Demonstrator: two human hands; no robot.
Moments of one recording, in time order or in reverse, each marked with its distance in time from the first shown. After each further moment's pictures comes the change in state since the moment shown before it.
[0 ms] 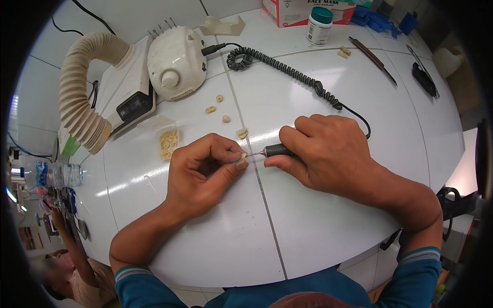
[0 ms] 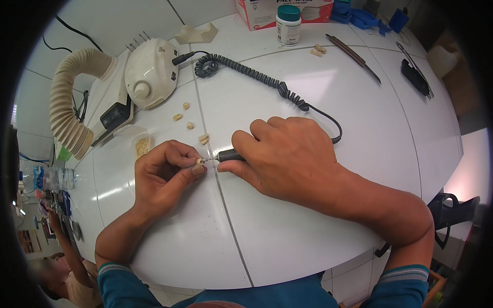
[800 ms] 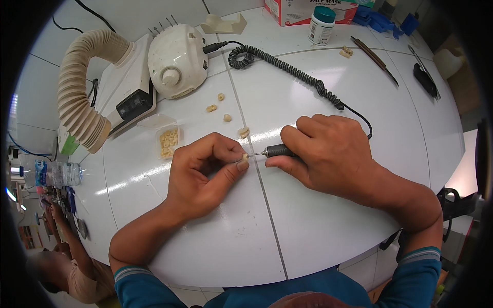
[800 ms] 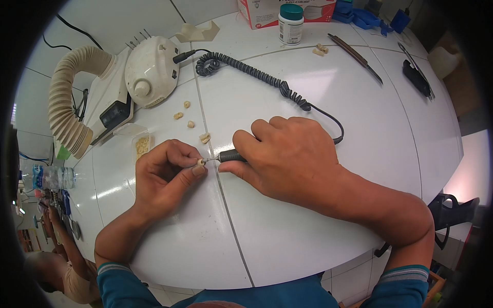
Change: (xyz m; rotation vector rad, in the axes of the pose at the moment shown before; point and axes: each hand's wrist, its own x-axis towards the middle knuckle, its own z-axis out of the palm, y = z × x) left_hand 0.000 -0.002 -0.001 0.035 -0.003 0.037; right_hand 0.000 0.000 0.006 -0.003 0.075 -0.014
